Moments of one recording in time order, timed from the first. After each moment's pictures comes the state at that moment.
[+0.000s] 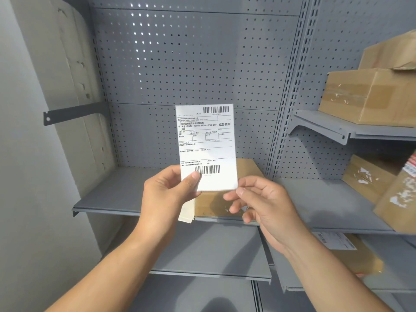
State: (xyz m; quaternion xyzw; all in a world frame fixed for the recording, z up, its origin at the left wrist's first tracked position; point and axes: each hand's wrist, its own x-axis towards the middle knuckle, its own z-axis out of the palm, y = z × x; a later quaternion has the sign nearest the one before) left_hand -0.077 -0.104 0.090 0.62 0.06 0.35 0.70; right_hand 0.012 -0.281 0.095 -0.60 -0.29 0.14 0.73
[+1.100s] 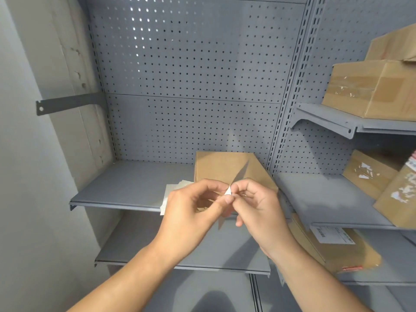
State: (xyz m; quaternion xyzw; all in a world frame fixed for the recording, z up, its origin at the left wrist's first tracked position) left_hand -0.084 -0.126 0.069 0.78 -0.01 0.31 0.55; right_hand -0.001 -0.264 0.071 -0.67 -0.33 0.04 0.66
